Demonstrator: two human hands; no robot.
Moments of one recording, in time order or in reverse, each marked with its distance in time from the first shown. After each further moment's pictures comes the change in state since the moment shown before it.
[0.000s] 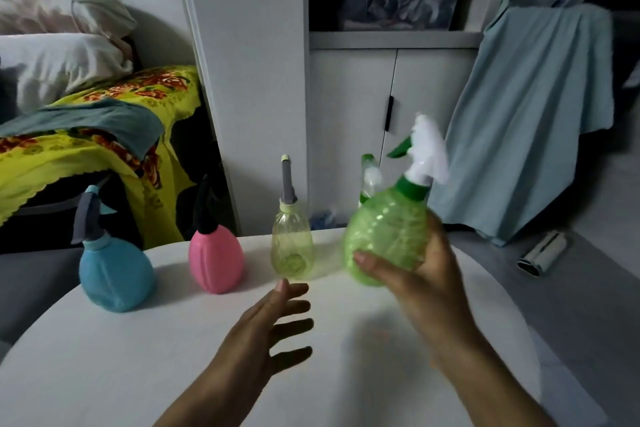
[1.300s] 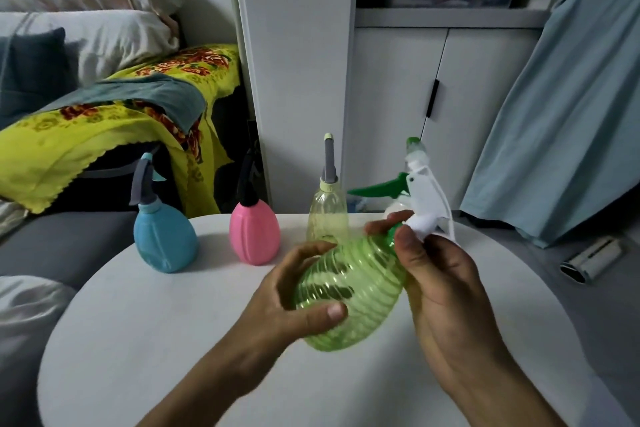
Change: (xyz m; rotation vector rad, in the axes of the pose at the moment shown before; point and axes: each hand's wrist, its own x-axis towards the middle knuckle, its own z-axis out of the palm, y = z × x) left_hand -0.025 0.013 -0.012 0.106 -0.174 0.281; right_hand -0.032 -0.019 0.036 0.514 -0.273 0.115
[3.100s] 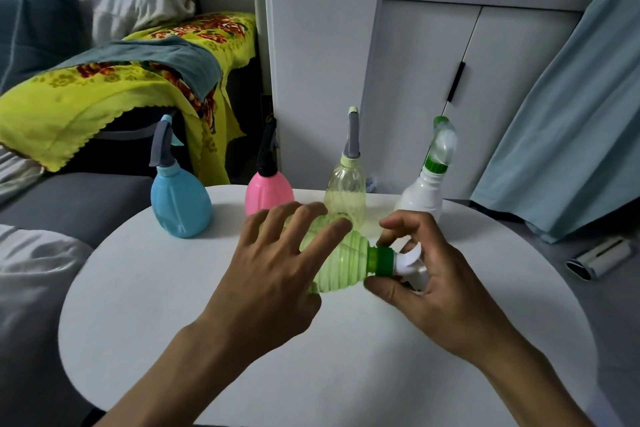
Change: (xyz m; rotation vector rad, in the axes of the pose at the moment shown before) left_hand -0.010 0.012 -0.016 1.685 0.204 0.471; right_hand -0.003 0.017 -0.025 -0.876 -0.345 -0.148
